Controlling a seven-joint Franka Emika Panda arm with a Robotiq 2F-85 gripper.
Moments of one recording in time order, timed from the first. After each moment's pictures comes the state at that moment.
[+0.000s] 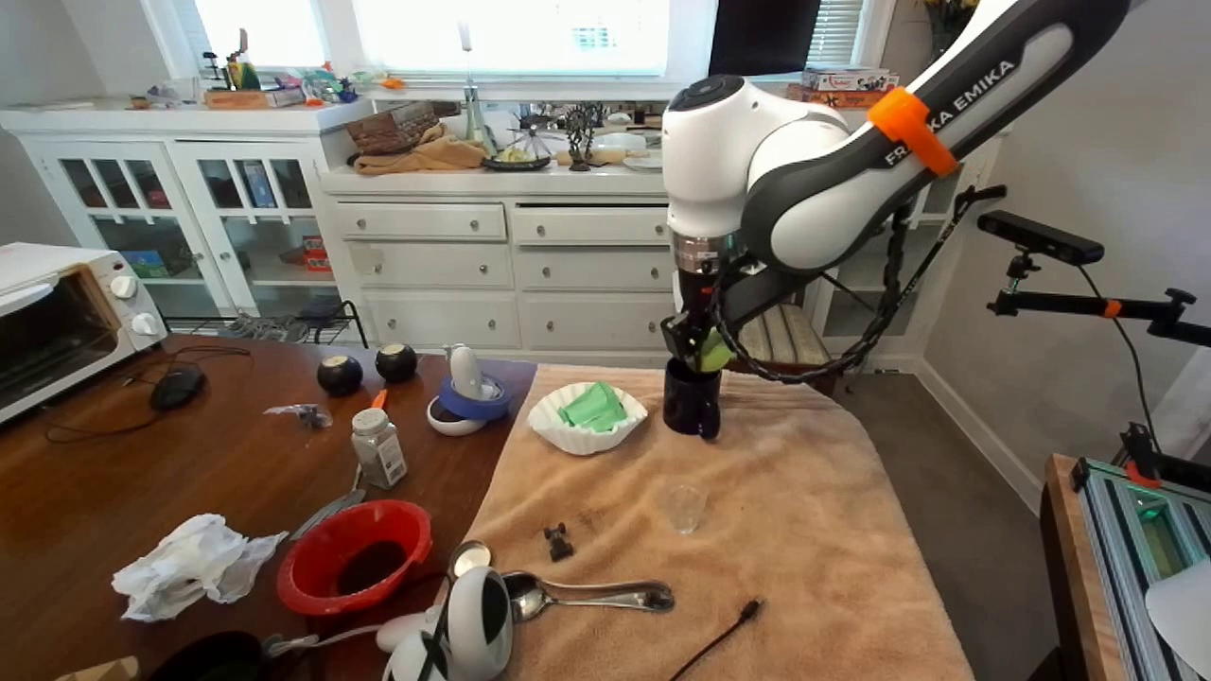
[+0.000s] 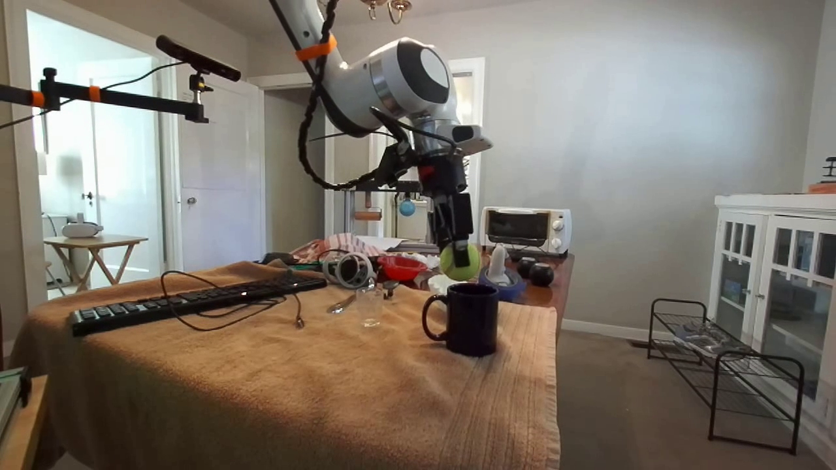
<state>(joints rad) 0.10 0.25 -0.06 -2.12 -0.39 2.31 0.77</state>
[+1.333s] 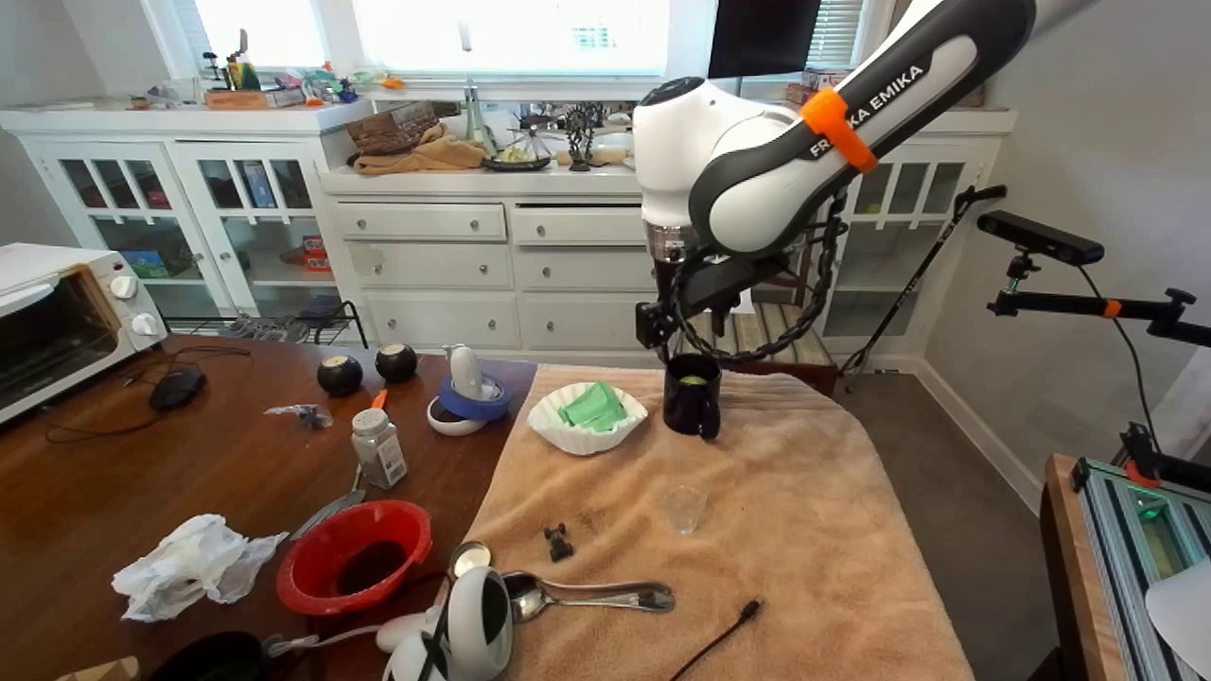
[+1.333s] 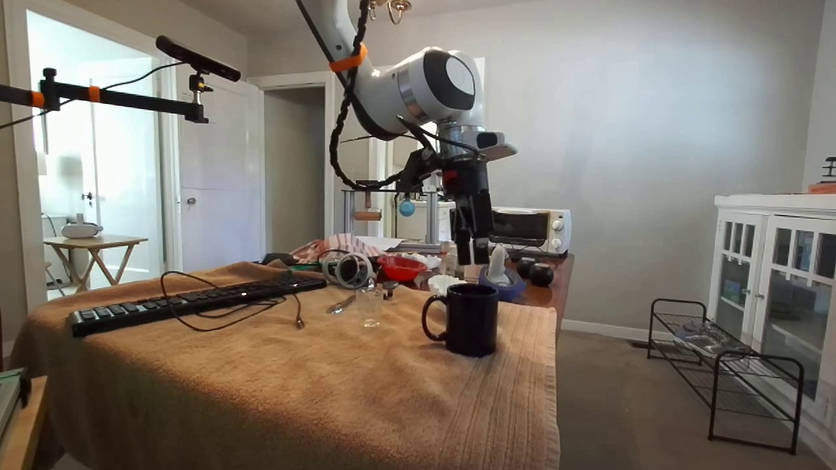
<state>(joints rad) 0.08 0.36 -0.08 -1.96 -0.29 2.25 0.74</state>
